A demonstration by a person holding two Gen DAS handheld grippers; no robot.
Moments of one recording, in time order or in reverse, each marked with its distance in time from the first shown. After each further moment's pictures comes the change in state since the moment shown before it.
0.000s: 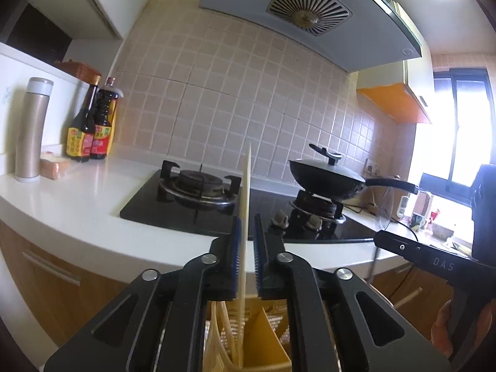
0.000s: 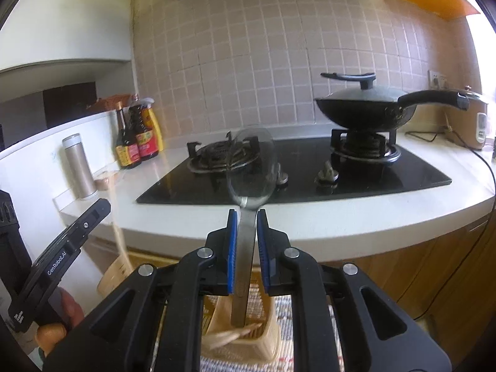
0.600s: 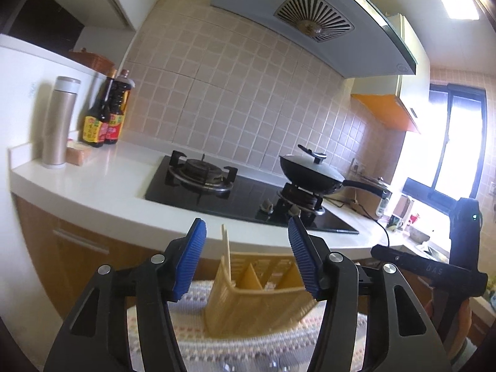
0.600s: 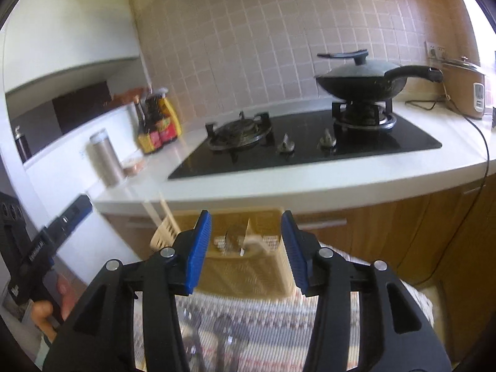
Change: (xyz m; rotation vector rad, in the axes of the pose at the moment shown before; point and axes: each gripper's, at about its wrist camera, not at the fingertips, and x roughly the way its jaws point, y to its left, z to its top) left arm -0.106 0.014 0.028 -0.072 0.096 -0.034; right arm -0.083 0.005 -0.011 0.080 0.135 0.060
